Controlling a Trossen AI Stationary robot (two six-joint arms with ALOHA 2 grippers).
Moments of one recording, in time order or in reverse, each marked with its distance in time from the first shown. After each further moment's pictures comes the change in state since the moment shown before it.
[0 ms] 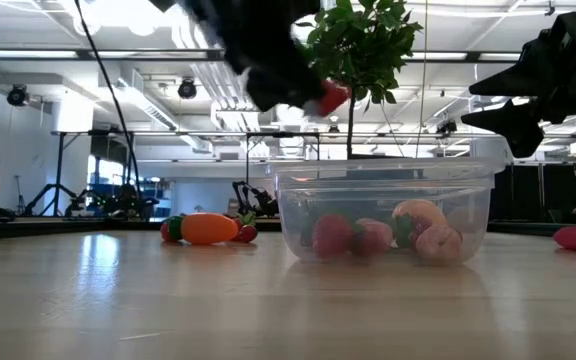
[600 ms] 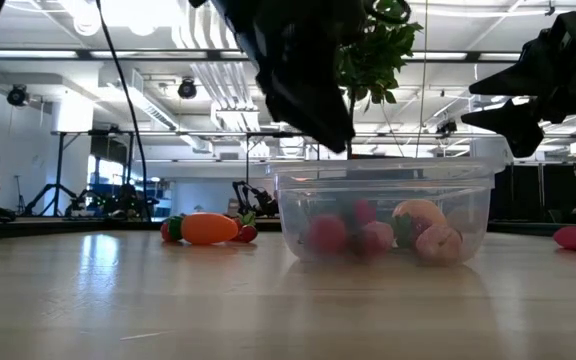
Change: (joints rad) left arm -0.008 0.198 0.252 -0.226 -0.137 -0.042; right arm 0.000 -0.001 0.000 0.000 0.000 0.000
